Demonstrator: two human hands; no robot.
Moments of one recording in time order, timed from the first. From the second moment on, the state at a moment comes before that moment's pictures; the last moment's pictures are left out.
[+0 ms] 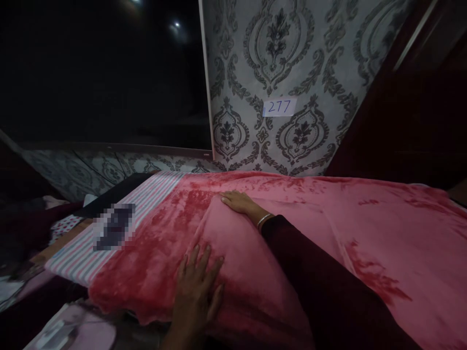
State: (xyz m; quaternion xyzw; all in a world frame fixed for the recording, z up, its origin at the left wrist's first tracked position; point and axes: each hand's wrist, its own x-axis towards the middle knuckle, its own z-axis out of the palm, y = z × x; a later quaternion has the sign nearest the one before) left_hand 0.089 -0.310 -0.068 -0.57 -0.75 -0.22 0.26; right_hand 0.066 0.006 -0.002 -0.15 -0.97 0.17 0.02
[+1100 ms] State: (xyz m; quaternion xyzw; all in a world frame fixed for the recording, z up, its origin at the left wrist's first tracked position) left_hand 0.094 -0.304 -0.029 -0.57 -0.77 -0.24 0.17; right_hand 0.383 -0.128 -0.044 -0.25 -0.94 -0.06 0.21
